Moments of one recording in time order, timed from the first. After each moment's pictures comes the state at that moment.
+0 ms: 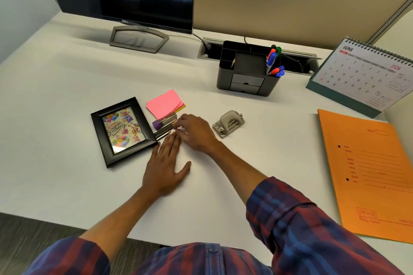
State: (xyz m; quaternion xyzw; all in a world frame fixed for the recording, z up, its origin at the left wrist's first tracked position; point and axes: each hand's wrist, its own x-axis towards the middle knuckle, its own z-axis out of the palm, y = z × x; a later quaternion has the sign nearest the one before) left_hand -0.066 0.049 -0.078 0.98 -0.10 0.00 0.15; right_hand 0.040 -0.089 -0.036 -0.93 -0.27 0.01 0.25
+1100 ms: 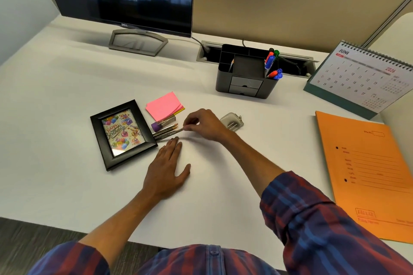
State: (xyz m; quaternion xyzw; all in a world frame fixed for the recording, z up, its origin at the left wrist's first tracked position) left_hand -0.070 0.047 -0.076 0.98 -0.10 0.01 0.18; right_hand 0.065 -0.118 -0.014 -0.89 -0.20 0.14 0.38
